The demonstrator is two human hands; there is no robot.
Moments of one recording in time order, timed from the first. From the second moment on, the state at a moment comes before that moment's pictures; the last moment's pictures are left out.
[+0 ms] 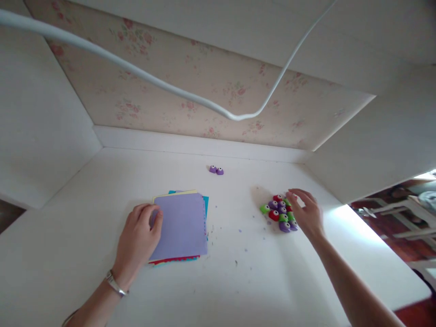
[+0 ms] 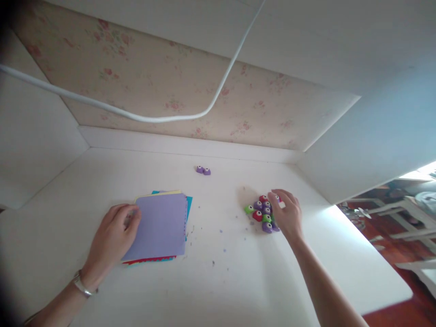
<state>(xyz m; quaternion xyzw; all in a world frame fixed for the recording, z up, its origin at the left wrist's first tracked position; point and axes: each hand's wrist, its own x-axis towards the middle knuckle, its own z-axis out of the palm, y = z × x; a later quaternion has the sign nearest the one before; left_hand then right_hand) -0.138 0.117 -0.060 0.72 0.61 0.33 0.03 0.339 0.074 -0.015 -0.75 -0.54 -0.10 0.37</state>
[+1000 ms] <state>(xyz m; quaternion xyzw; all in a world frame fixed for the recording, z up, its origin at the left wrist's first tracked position) -0.140 0.120 -0.072 0.74 0.60 0.30 0.06 0.275 0.133 -0.069 -0.68 -0.70 -0.08 0.20</state>
